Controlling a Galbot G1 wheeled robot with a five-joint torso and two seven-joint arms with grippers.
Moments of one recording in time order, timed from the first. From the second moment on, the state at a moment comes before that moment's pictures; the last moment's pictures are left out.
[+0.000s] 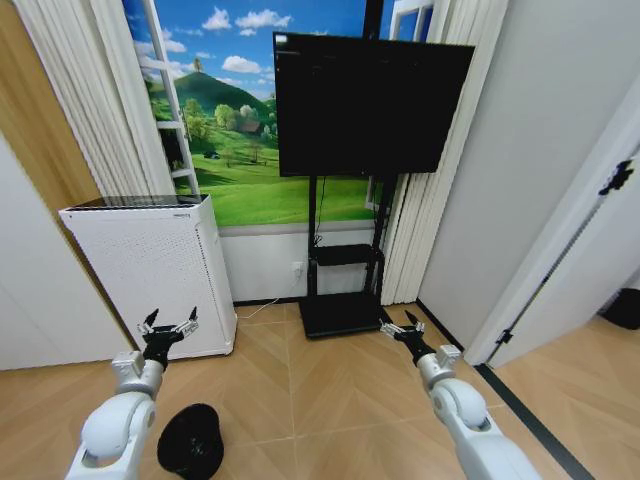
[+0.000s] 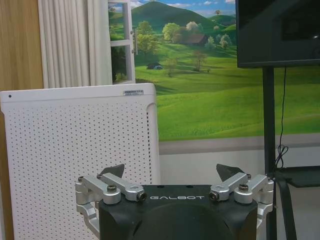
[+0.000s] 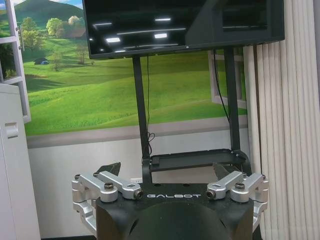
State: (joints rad) left arm 1.30 -1.23 -0.80 -2.03 -0.33 0.25 -0.03; right arm -1.19 1.14 0.54 1.78 0.52 -0.08 -0.06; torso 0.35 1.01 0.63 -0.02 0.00
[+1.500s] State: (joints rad) left arm 1.30 -1.23 -0.80 -2.03 -0.33 0.25 -0.03; right arm -1.21 1.14 0.54 1.82 0.52 -0.06 -0.07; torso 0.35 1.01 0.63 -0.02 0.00
